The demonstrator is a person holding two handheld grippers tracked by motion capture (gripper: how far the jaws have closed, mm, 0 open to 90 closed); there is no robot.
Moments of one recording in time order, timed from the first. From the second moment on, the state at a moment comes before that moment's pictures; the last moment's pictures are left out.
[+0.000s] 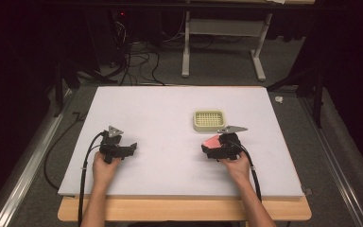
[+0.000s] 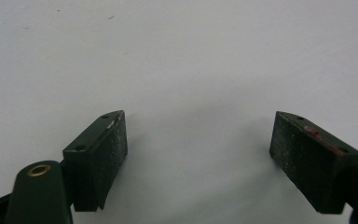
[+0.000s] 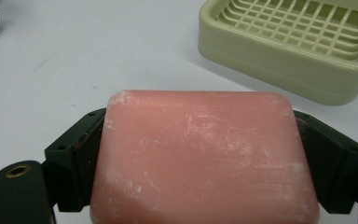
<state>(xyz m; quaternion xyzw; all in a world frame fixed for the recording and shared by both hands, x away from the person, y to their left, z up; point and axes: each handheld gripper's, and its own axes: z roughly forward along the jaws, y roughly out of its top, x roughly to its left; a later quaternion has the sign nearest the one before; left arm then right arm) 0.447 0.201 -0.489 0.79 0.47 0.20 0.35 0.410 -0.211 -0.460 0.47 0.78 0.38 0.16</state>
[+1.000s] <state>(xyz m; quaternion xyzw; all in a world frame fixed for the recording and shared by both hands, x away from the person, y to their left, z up) 0.447 0.201 -0.489 0.79 0.47 0.20 0.35 0.417 -0.213 -0.422 0.47 0.77 0.39 0.17</state>
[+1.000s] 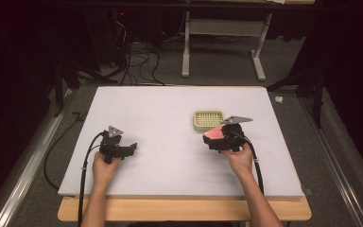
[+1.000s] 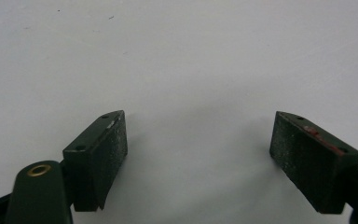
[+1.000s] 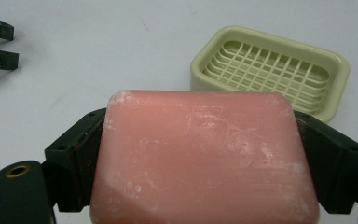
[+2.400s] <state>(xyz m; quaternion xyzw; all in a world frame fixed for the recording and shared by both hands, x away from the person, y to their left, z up) 0.447 0.201 -0.489 0.79 0.47 0.20 0.35 0.456 -0.215 -0.396 0.49 0.76 0.39 0.18</state>
